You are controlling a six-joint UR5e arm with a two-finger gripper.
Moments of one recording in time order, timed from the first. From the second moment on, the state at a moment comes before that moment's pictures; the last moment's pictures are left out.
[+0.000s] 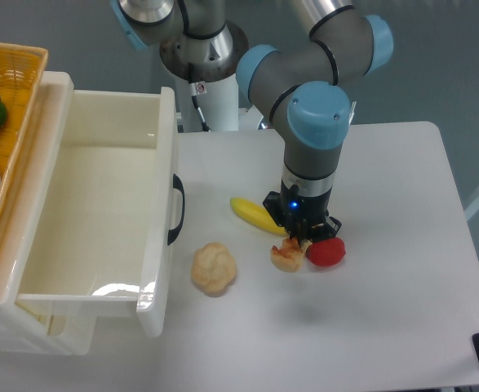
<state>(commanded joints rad) 2.55 -1.90 -1.57 -1.10 1.50 1.05</state>
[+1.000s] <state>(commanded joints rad) 2.56 -1.79 -1.55 -1.11 1.49 0.89</state>
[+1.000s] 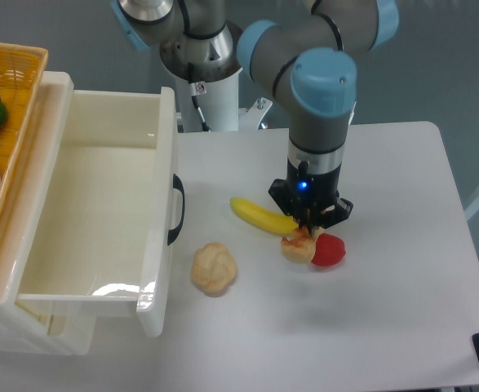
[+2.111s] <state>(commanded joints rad) 2.43 -1.64 -1.54 -1.13 1.39 0.38</state>
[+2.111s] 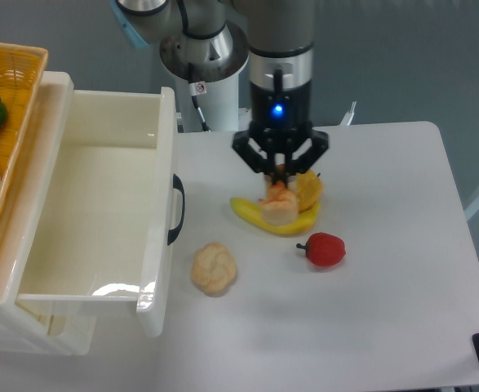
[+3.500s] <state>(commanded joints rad) 2.20 -1.64 -1.57 -1.19 1.33 0.31</state>
